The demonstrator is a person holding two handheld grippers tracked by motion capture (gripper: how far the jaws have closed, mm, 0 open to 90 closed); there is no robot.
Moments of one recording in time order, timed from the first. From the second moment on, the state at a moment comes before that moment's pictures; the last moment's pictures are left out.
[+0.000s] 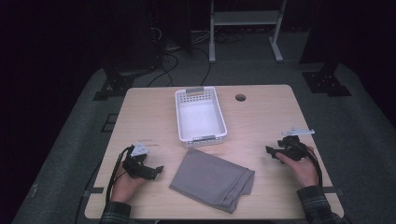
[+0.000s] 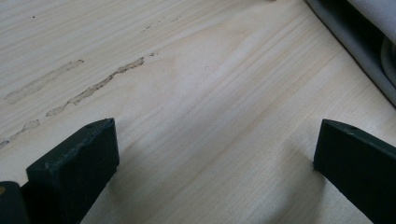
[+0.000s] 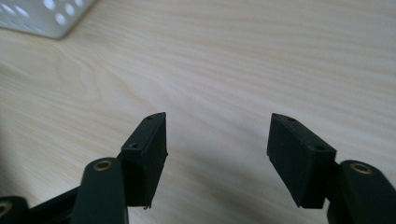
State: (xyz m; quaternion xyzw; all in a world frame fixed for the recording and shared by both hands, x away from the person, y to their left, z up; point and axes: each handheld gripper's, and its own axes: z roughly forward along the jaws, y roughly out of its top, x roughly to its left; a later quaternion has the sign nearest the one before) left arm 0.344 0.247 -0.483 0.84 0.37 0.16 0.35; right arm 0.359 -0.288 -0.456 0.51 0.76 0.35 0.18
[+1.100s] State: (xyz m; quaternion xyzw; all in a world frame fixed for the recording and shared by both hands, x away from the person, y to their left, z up) left arm 0.344 0.249 -0.483 0.84 0.37 0.16 0.35; right arm 0.401 -0.218 -0.412 0.45 0.79 0.39 0.15
